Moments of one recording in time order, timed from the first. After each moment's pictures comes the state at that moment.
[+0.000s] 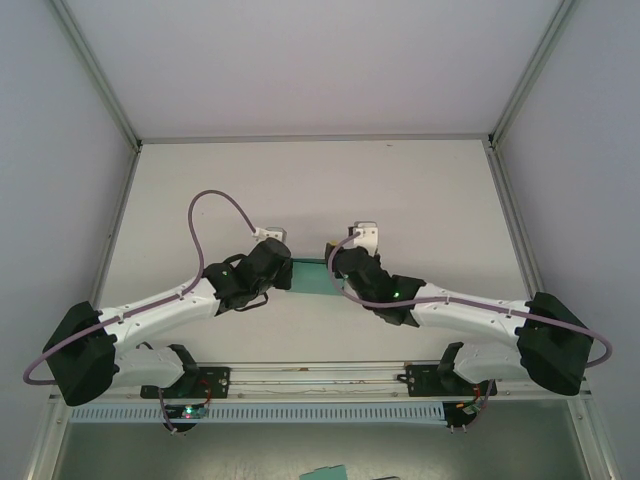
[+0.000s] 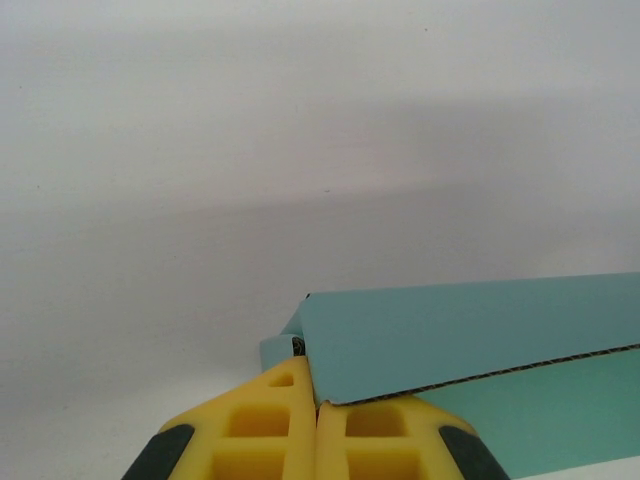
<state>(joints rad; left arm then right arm) -0.82 1.25 0.75 -0.38 -0.21 -0.65 0.97 1.26 0.65 0.04 0.61 0.66</state>
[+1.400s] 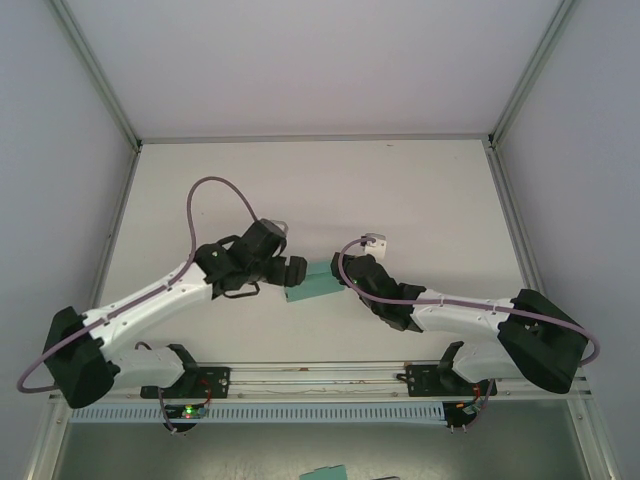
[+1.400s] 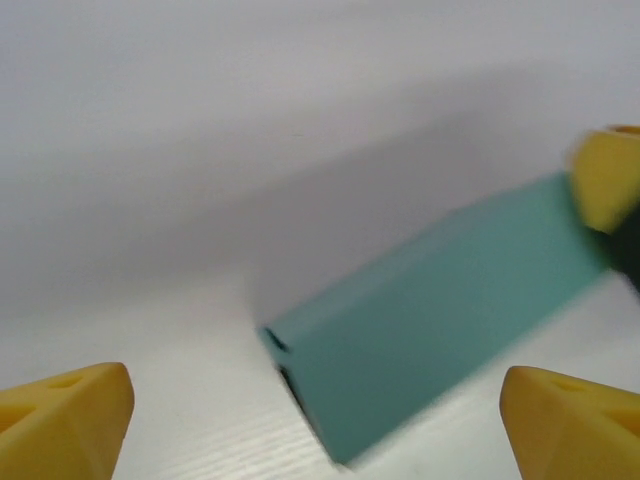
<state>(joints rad) -0.72 1.25 0.95 -0.68 -0.03 -0.56 0.92 1.30 0.48 0.23 0.45 0.89</state>
